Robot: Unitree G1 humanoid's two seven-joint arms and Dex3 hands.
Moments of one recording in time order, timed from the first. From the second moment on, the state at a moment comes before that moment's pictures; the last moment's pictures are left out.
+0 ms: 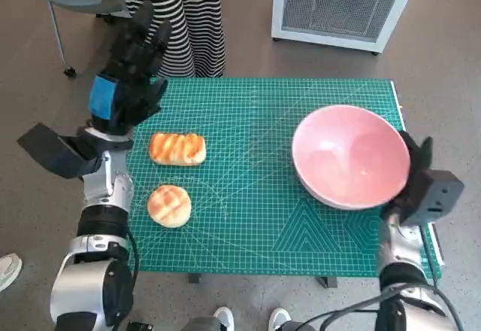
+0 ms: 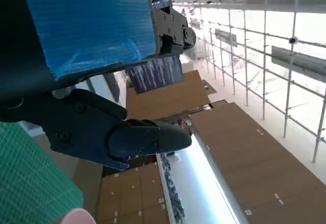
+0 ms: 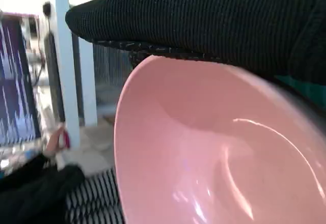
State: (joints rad) left arm -0.83 0.27 0.31 0.88 -0.33 -0.64 -0.64; right arm -0.72 -0.20 -0.39 1.31 0.13 -0.53 0.05
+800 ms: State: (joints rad) left arm -0.69 0.29 0.29 0.68 -0.32 -0.58 -0.53; right arm -0.82 -0.10 -0.34 1.32 0.11 -0.48 0.05
